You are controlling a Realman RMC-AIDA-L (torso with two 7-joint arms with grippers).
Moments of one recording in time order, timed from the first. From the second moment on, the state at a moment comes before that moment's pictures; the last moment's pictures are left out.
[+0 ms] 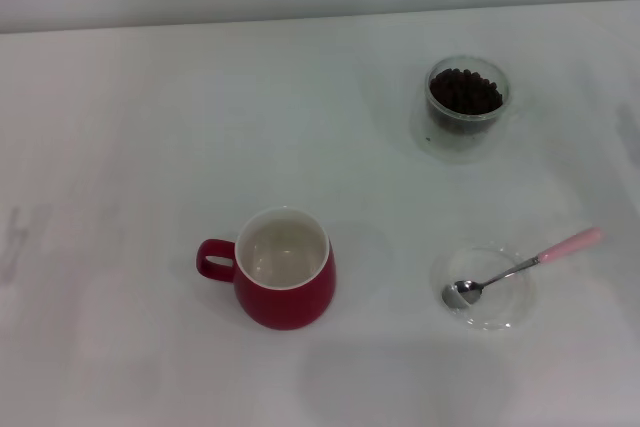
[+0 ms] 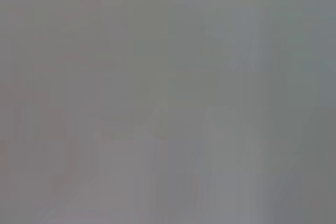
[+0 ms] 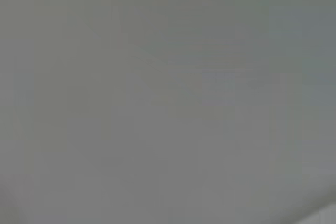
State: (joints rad) left arm -0.21 -2.08 2.83 0.13 -1.32 1.46 -0.13; right arm 0.29 2.01 -0.60 -0.05 -0.87 -1.25 0.90
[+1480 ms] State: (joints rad) left arm -0.37 -2.08 2.83 0.10 -1.51 1.43 -0.13; right arm 0.13 2.00 -1.10 0.02 -0.89 -1.41 1.38
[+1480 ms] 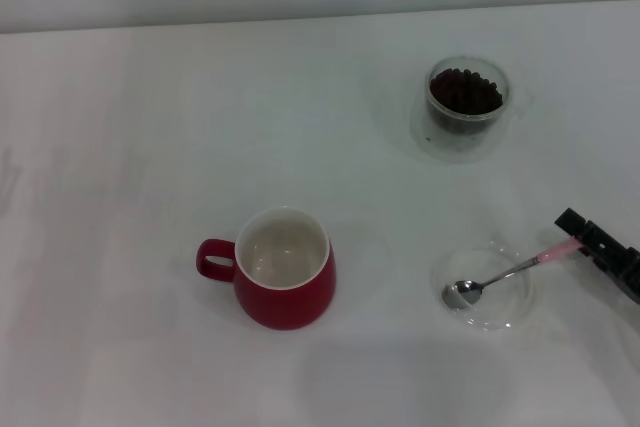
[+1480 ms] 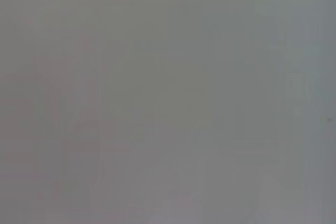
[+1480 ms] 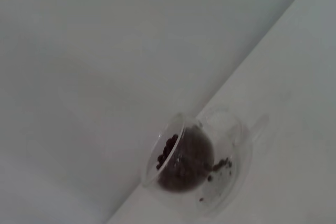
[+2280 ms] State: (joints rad) left arm -0.36 -2.08 2.83 0.10 -1.51 1.44 -0.13; right arm 0.13 2.01 -1.13 0.02 -0.89 -1.43 1.38
